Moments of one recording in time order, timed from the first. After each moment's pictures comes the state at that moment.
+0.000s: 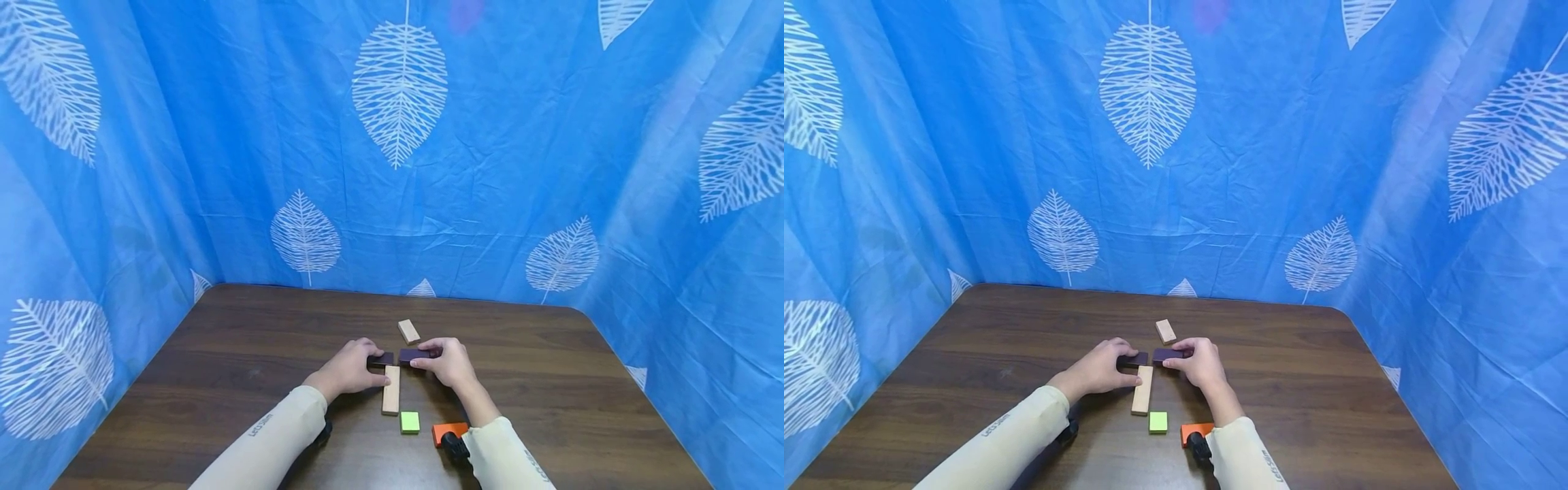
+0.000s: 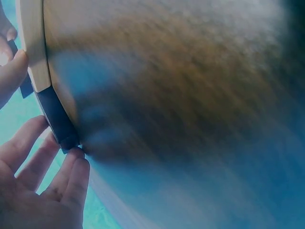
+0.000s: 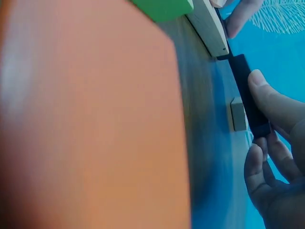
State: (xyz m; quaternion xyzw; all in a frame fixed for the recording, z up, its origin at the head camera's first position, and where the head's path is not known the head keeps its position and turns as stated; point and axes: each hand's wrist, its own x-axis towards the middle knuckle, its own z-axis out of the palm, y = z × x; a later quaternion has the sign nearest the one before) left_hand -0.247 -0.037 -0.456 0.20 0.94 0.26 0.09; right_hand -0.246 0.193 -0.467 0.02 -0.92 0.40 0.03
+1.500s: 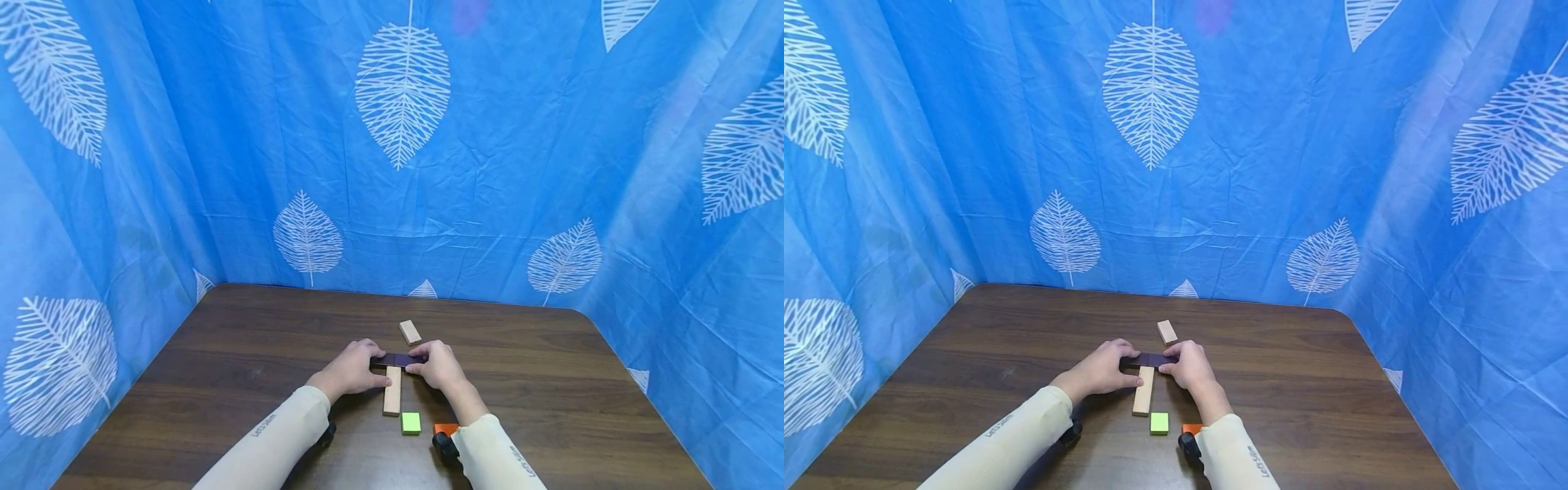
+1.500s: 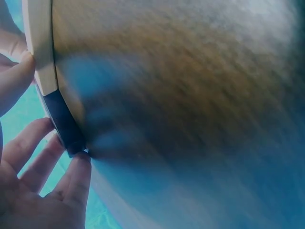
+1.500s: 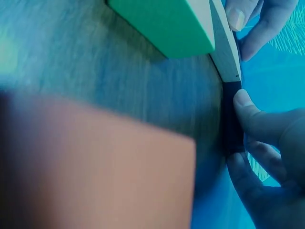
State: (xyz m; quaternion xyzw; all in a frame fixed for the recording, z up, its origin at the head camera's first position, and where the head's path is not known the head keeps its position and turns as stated) left_hand -0.246 -0.035 -0.456 0.21 0.94 0.26 0.08; right_hand -0.249 0.173 -0.466 0.05 -0.94 0.34 -0.02
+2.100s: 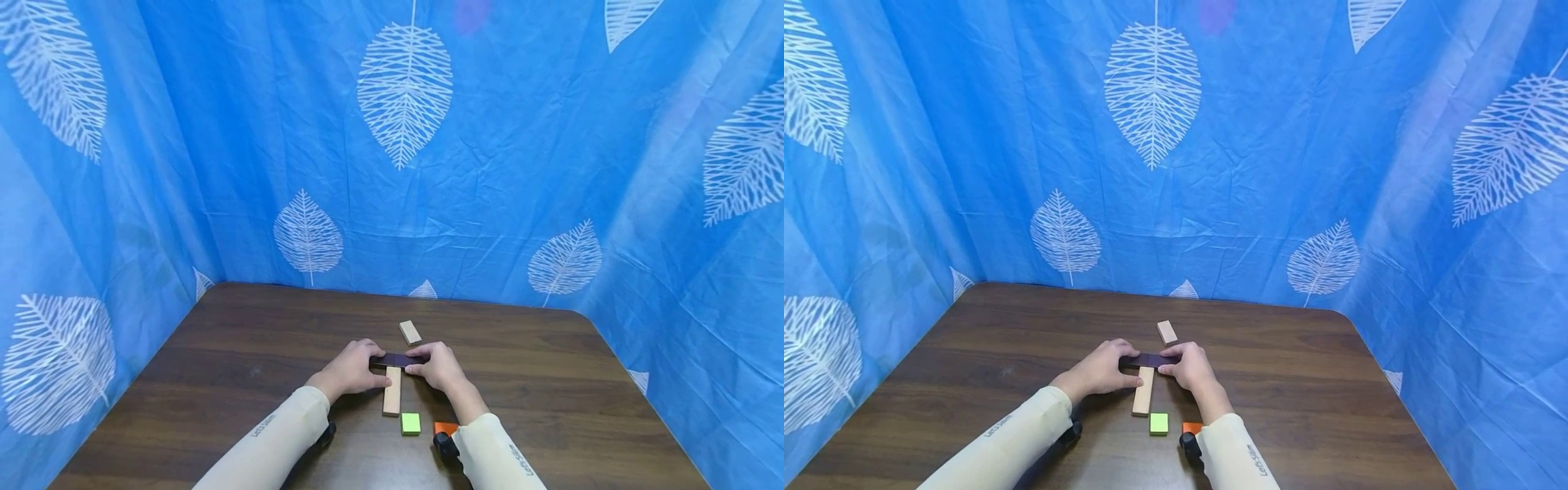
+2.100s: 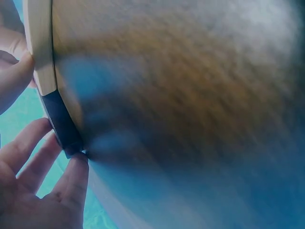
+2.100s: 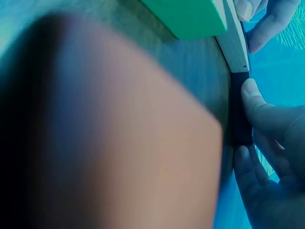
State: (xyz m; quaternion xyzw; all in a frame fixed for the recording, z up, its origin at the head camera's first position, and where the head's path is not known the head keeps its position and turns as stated) left_hand -0.246 -0.036 -0.456 0.21 0.94 0.27 0.08; right_hand -0.252 0.173 -0.468 0.03 -0.93 0.36 -0.04
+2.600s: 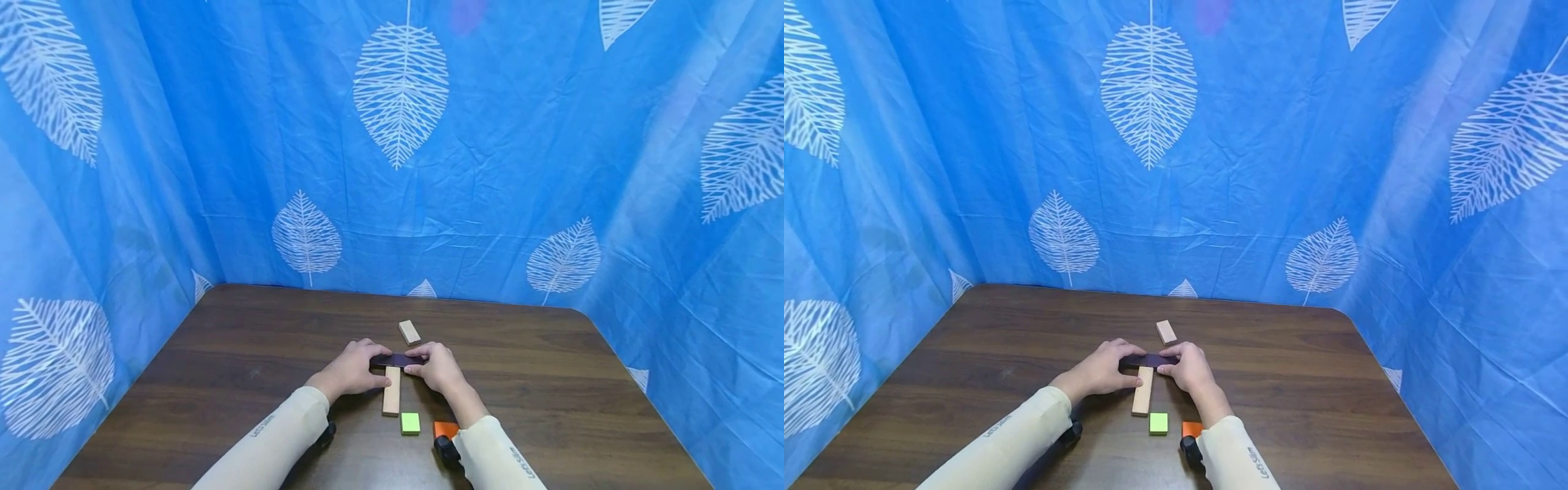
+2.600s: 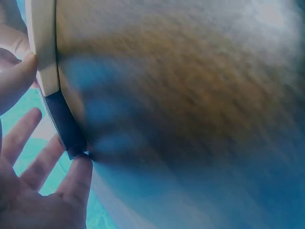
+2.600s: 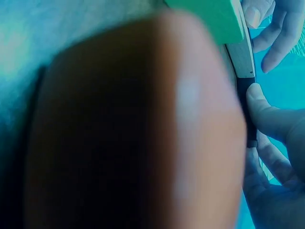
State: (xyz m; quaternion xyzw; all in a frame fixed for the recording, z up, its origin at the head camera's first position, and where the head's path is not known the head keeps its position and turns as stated) left_hand -0.245 -0.035 -0.455 0.23 0.93 0.27 0.09; right_hand -0.249 0.173 -0.470 0.03 -0.94 0.35 -0.02
